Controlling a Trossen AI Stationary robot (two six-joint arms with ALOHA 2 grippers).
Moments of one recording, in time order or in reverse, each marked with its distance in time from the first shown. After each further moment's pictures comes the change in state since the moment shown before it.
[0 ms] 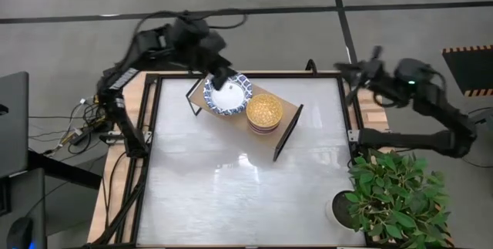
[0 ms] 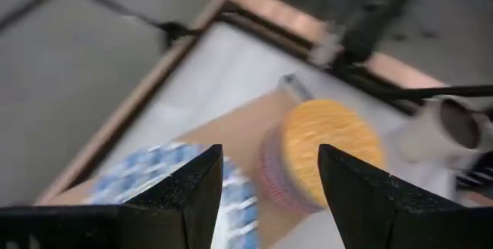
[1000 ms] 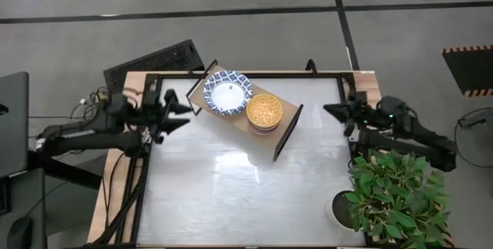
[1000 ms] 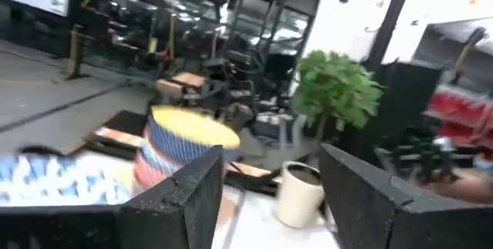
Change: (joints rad) left arm -0.141 -1.226 -1.812 1.427 0.148 -0.139; right arm 0.020 -0.535 -0.690 0.192 -0.236 0.657
